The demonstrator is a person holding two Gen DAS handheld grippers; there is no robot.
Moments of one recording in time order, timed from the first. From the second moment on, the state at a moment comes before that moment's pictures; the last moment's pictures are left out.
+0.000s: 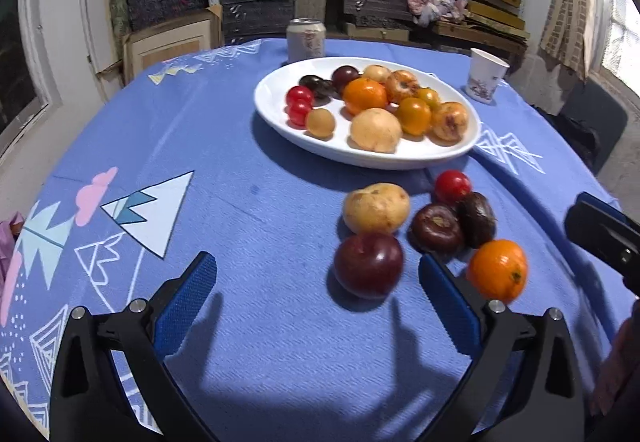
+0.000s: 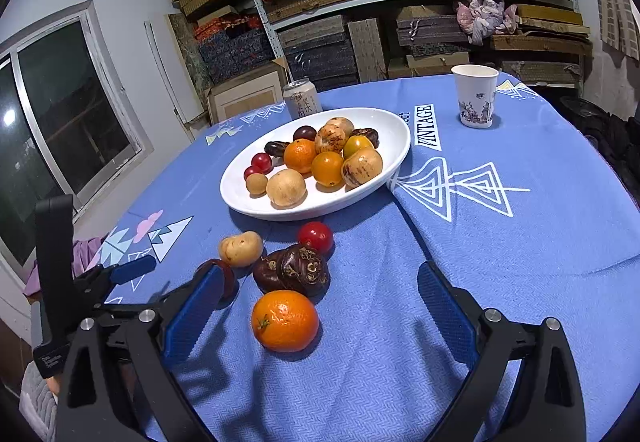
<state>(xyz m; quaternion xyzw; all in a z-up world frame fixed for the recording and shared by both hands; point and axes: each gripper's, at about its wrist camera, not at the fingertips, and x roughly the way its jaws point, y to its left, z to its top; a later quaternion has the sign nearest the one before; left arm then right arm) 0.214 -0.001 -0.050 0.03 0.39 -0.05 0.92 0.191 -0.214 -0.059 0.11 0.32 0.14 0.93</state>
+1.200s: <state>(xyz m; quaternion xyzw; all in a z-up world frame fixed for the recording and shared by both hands) 0.223 0.007 -0.071 0.00 0.45 -0.09 0.89 0.187 -0.201 -0.060 0.06 0.31 0.16 0.93</state>
